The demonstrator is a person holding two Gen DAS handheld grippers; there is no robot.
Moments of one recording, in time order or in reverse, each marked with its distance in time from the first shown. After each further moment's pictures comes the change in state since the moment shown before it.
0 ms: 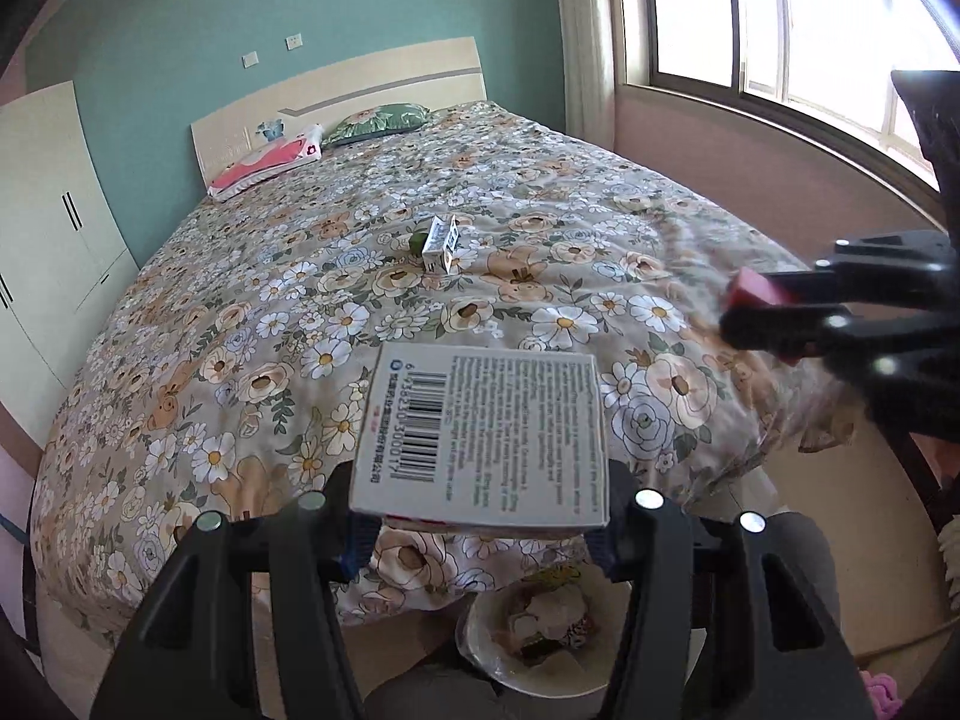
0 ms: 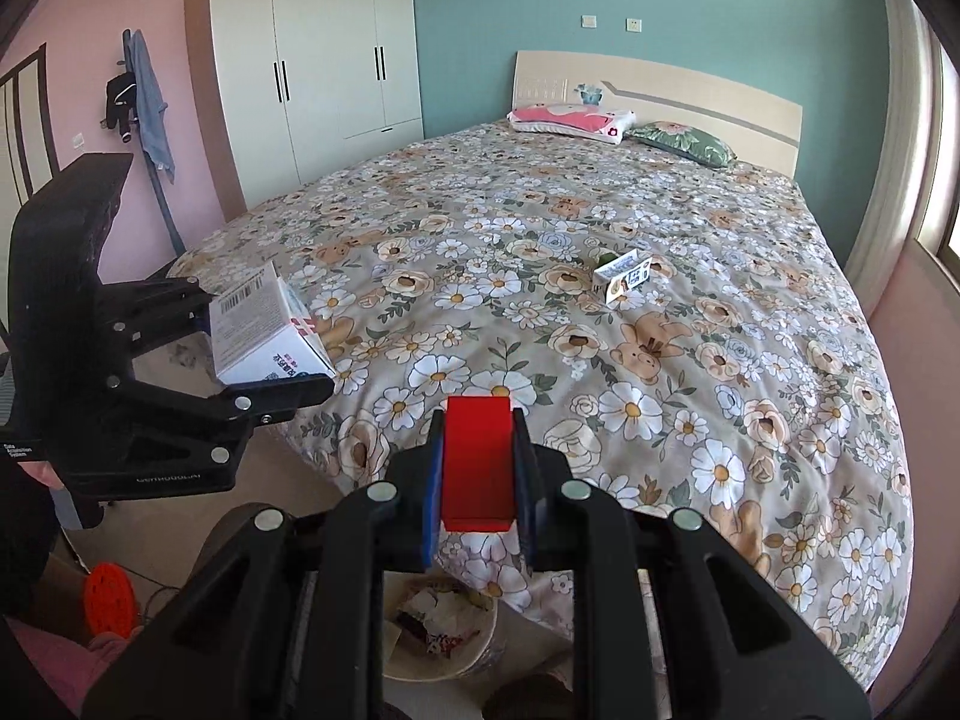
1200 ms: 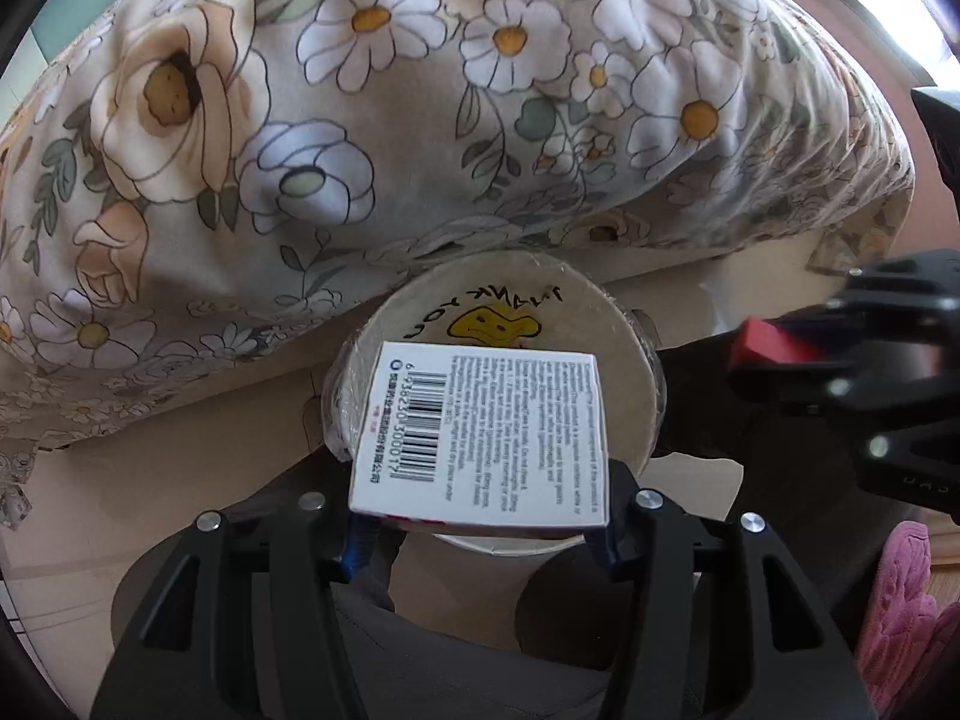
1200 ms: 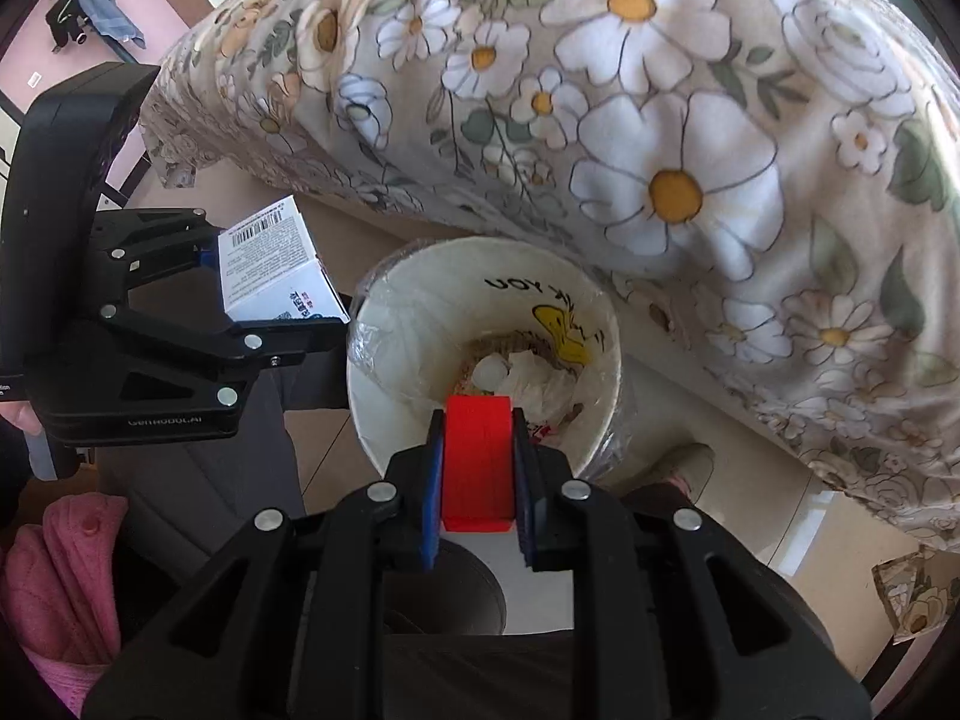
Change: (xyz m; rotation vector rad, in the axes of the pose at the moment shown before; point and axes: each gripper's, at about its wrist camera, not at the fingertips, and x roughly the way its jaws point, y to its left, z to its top) left arm 0.182 -0.030 -0.227 -0.104 0.514 -0.173; right arm 0.208 0.033 -0.232 0.118 0.550 0.140
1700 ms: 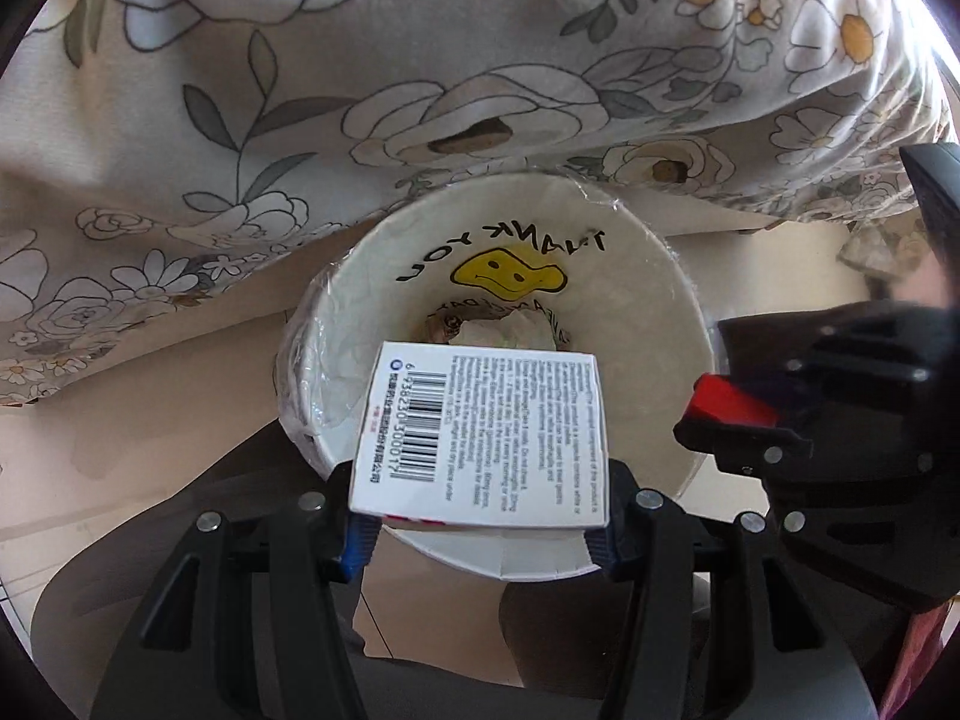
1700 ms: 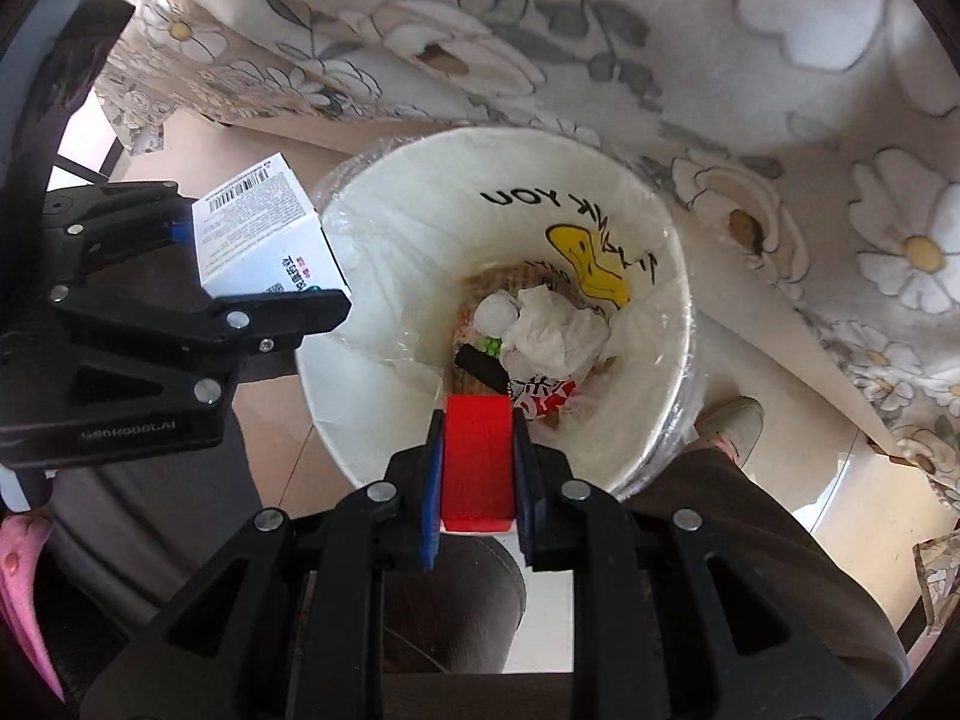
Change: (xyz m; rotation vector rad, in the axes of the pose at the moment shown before) left arm 0.073 0.020 -0.002 -0.072 0.117 -0.034; right arm 0.101 -0.006 0.003 0.047 0.146 0.013
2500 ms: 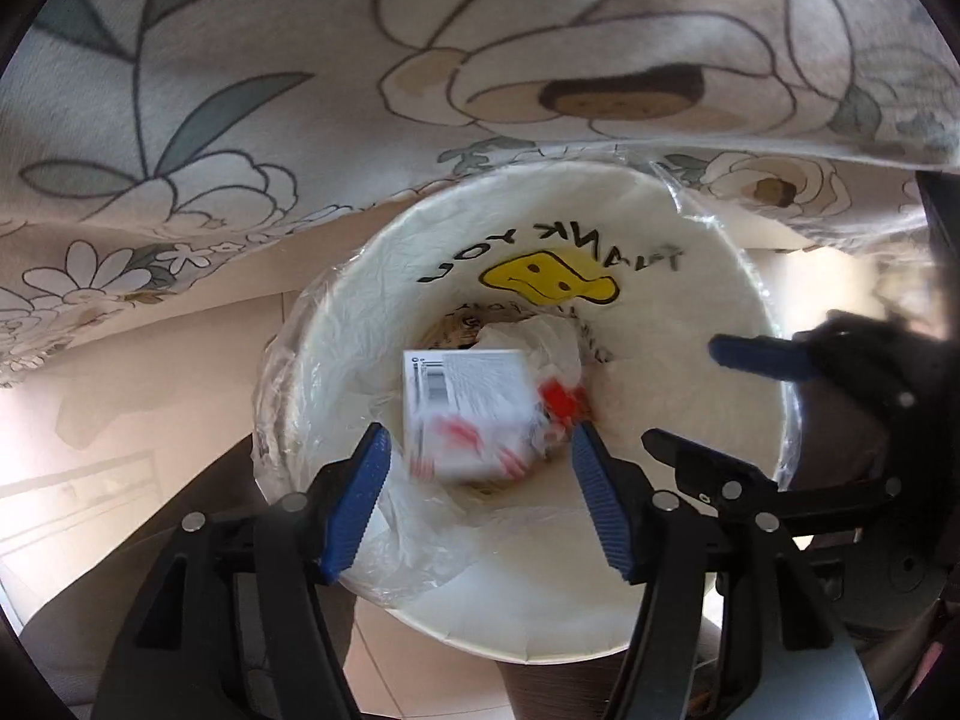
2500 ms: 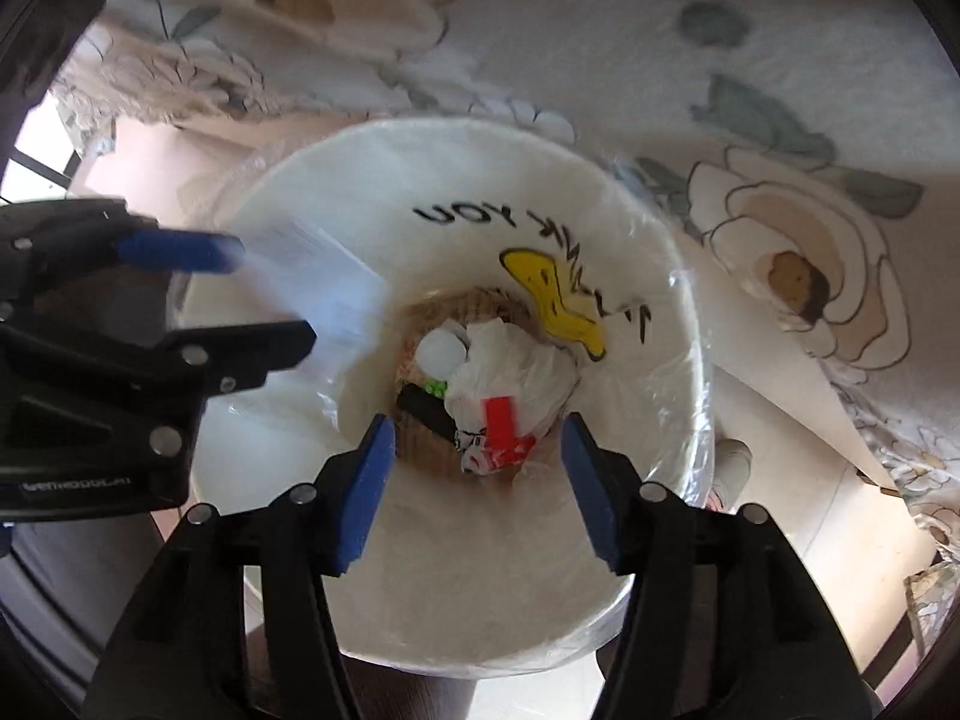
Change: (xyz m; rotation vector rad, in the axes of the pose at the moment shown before) left arm 0.058 0.022 0.026 -0.097 0.050 -0.009; right arm 0.057 -0.024 0.030 0.007 -0.038 -0.069
